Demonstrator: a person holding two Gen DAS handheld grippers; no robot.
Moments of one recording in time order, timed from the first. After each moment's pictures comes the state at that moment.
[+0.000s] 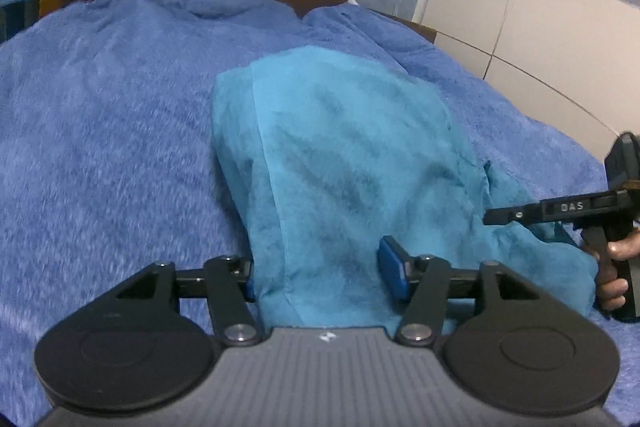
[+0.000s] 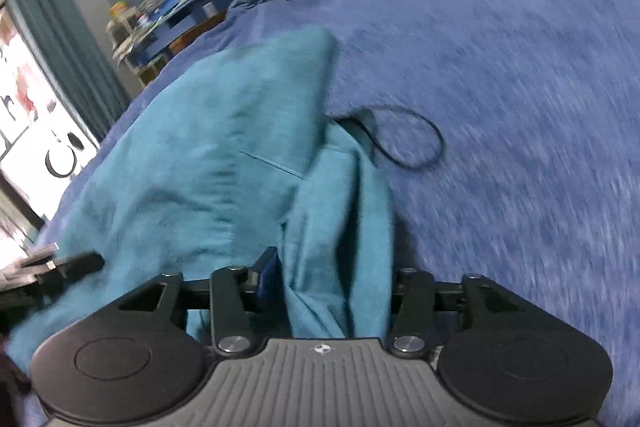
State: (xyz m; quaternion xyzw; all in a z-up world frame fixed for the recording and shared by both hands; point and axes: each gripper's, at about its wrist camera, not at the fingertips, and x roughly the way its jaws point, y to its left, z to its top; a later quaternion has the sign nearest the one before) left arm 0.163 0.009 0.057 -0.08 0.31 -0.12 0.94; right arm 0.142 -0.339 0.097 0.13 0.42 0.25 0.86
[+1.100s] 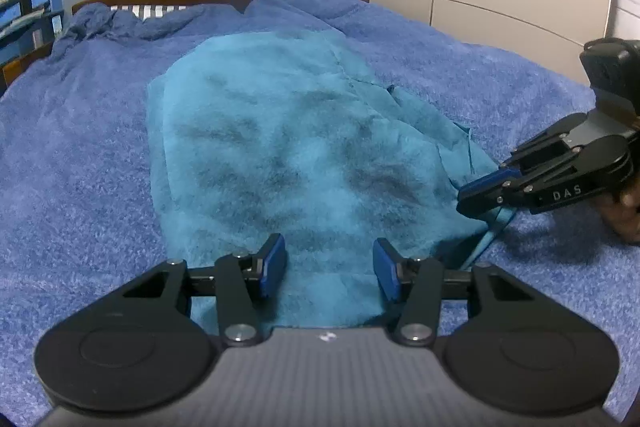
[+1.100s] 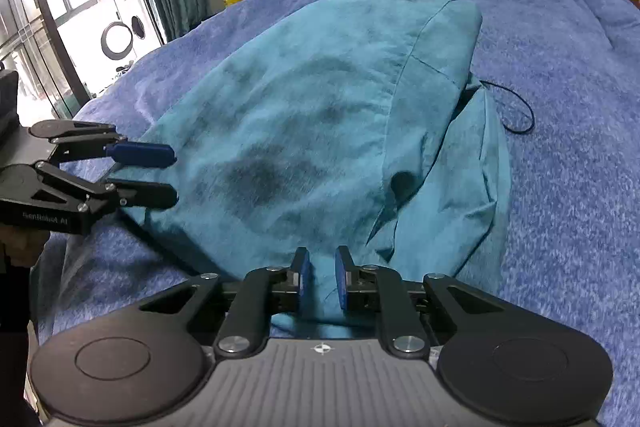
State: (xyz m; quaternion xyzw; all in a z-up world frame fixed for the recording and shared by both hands) left arm 0.066 -0.060 0.077 0.06 0.32 -0.16 0.93; right arm 0.024 -0.310 0.139 -0.05 0.41 0.36 0.84
